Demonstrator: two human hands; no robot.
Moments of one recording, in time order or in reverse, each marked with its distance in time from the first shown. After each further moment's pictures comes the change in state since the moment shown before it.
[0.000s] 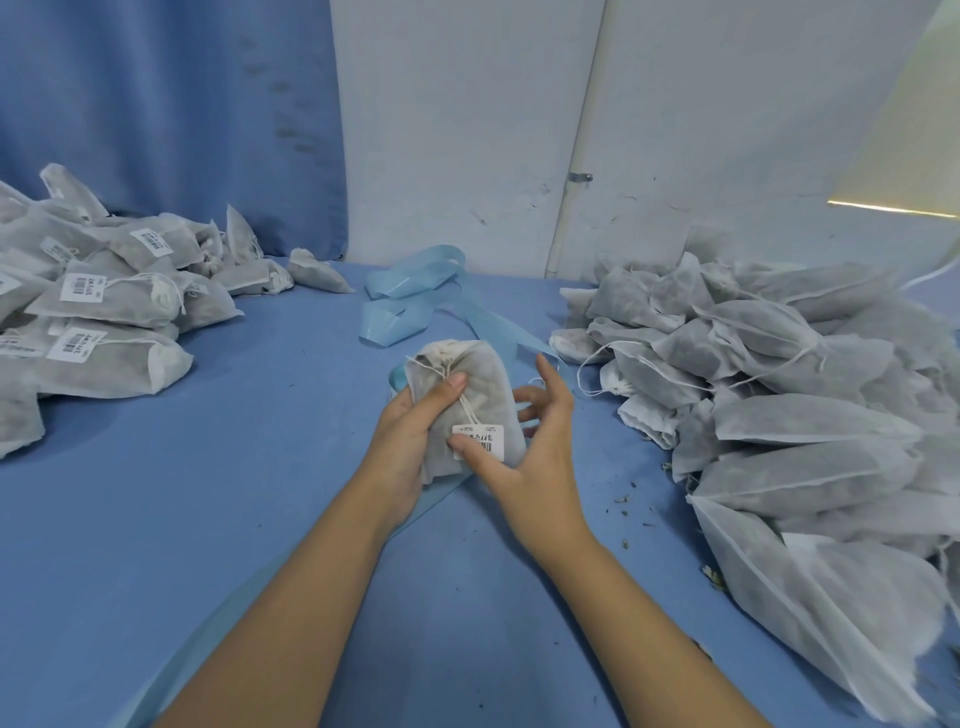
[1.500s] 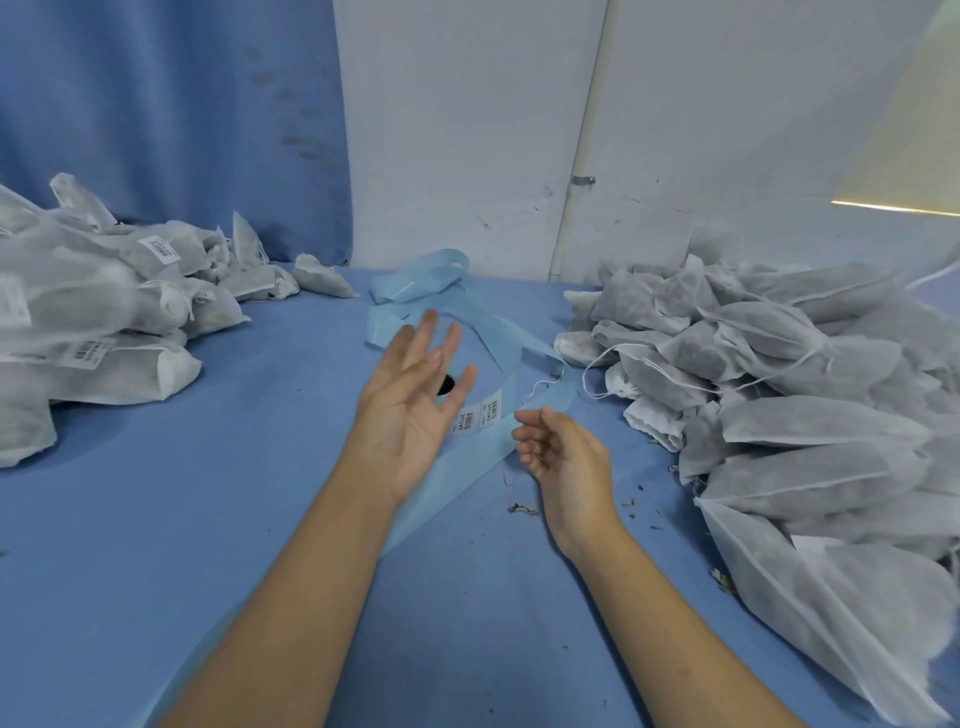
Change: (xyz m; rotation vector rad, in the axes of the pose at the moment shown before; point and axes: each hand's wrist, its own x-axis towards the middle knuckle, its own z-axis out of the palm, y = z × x) left_hand 0.001 0.027 0.007 -0.399 -0.008 0.161; right_hand 0.014 0.000 -0.013 0.656 0.140 0.507
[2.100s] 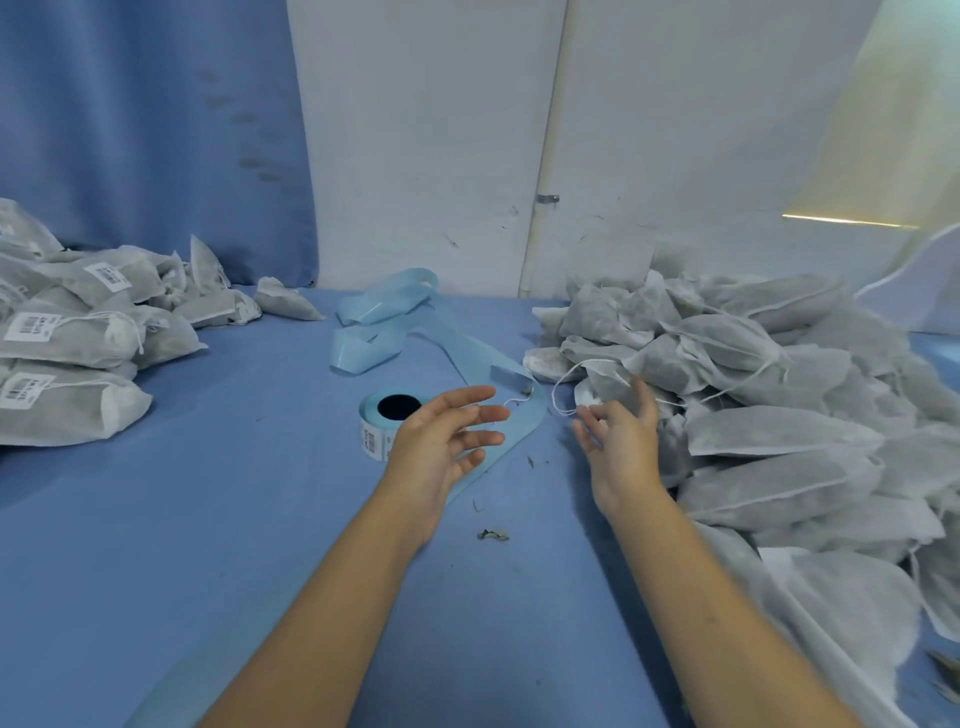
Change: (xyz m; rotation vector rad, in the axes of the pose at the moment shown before) left_hand 0.000 -0.037 0.018 0.531 0.023 -0.205; right_hand 0.047 -0.045 -0.039 0.016 0.330 -0.079
